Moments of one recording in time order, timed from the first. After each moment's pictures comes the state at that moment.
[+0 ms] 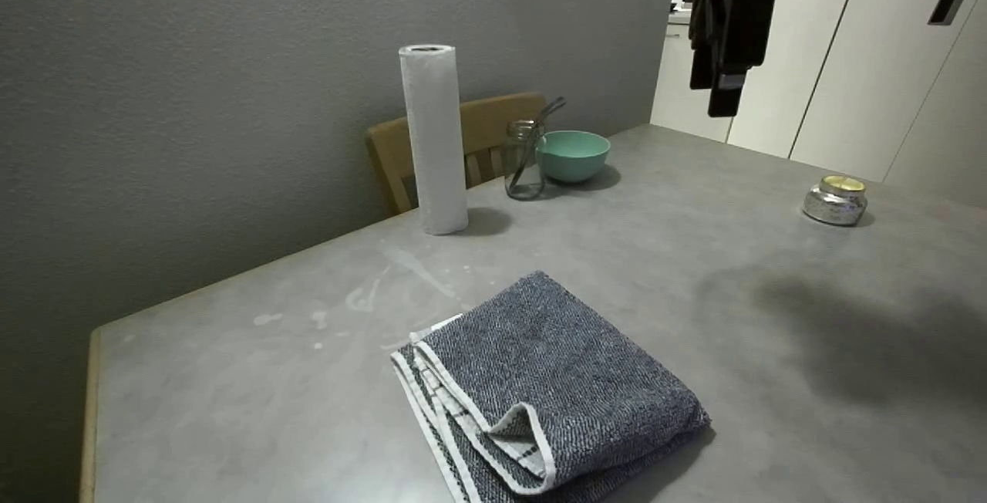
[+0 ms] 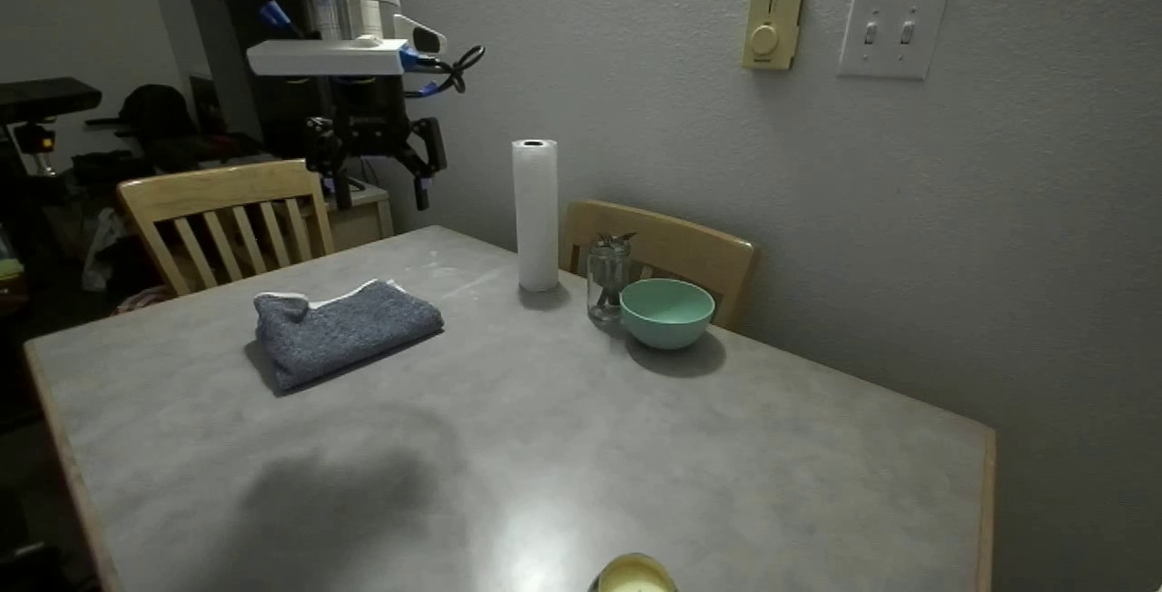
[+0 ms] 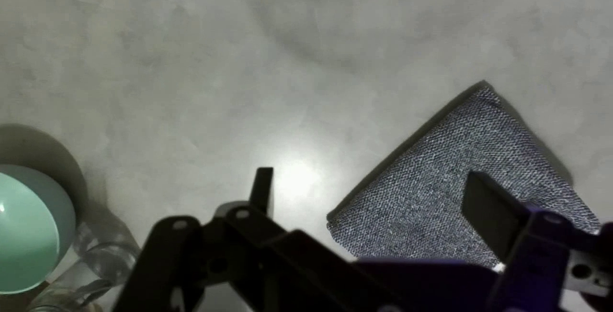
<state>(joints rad) 0.12 0.11 0.04 -2.02 -0.09 2.09 -0.48</state>
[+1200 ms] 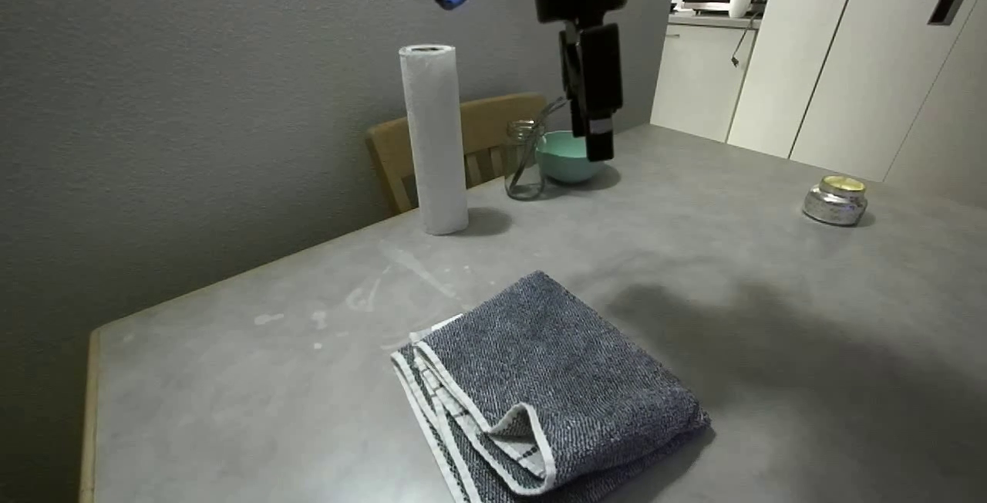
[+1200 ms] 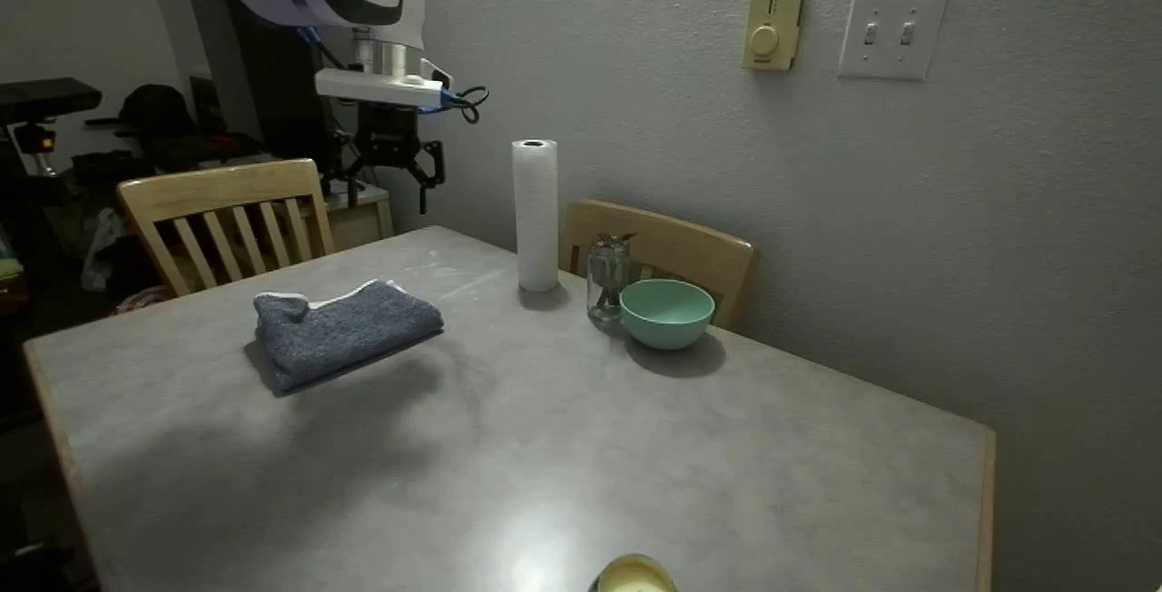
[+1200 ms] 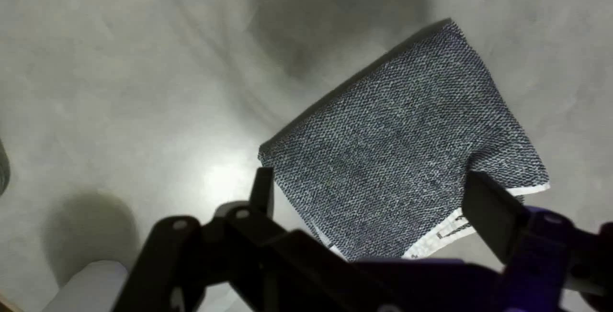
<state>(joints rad) 0.13 0.47 0.16 -1.58 -0.08 1.89 -0.57</state>
